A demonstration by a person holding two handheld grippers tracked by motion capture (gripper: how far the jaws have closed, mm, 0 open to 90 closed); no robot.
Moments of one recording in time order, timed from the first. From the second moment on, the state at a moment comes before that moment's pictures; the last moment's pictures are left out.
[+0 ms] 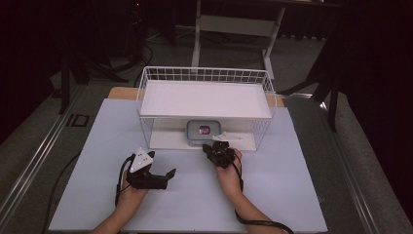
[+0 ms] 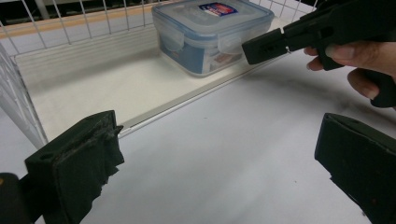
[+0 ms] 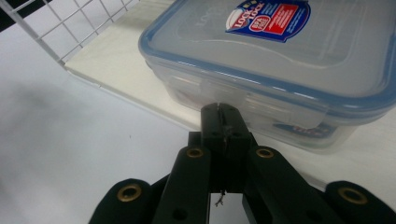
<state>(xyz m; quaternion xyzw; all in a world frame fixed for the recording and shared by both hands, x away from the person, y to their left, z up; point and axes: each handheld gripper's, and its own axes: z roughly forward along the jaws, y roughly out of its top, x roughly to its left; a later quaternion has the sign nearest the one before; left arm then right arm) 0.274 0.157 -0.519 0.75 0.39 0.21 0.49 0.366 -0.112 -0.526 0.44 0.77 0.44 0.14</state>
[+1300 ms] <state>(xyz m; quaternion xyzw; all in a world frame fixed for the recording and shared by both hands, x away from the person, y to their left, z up) 0.275 0.158 -0.523 0.75 0.39 0.20 0.49 0.382 -0.097 -0.524 0.45 0.76 0.44 0.15</state>
